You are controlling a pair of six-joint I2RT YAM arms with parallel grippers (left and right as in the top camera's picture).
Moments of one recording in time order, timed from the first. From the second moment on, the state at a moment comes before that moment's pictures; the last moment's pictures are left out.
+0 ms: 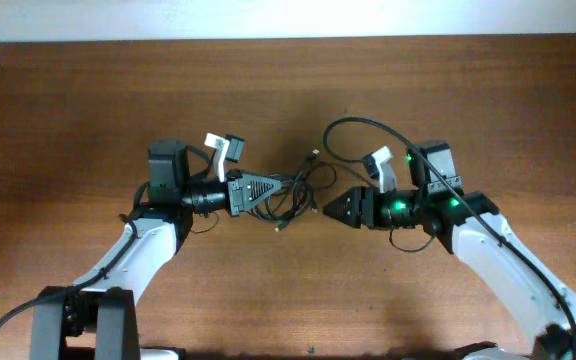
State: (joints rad) left arm -0.07 1.53 0.70 0.17 1.15 -0.28; right arm 0.26 1.42 0.83 -0.39 -0.88 0.41
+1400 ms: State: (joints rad) left arm -0.11 1.52 0.71 0.19 1.10 -0.54; right arm 0.29 1.26 0.82 -0.10 -0.73 0.83
